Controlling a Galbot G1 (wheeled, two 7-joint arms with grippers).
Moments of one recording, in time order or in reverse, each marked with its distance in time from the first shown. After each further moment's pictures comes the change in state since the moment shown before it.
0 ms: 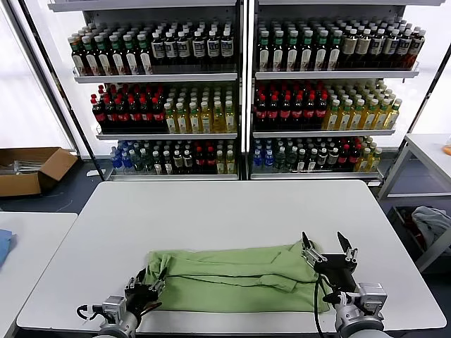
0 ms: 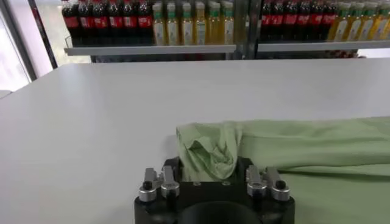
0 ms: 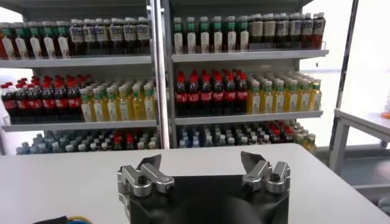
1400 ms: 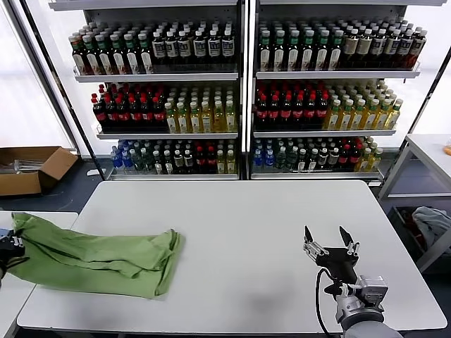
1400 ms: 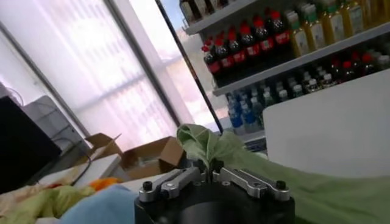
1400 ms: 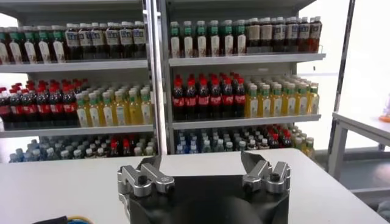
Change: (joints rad) left arm -0.099 0.520 -0.444 0.307 -0.130 -0.038 0.035; right arm 0.043 -0.010 0.008 -0.027 0.026 -0.001 0.014
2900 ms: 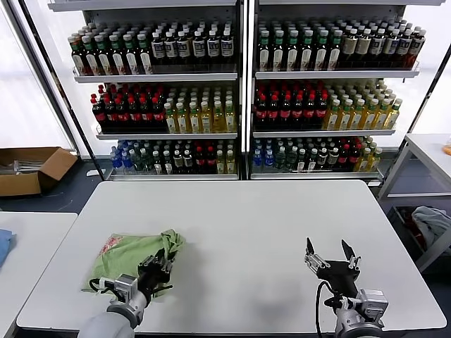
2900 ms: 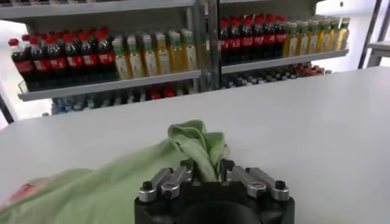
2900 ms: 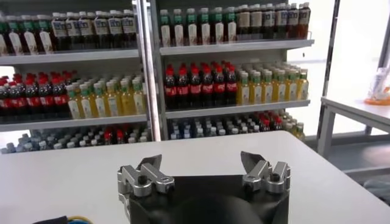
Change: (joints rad) left arm -0.023 -0.435 0.538 -0.337 0.152 0.061 0.017; right arm -0.080 0.041 -0.002 0.007 -0.027 0.034 0.003
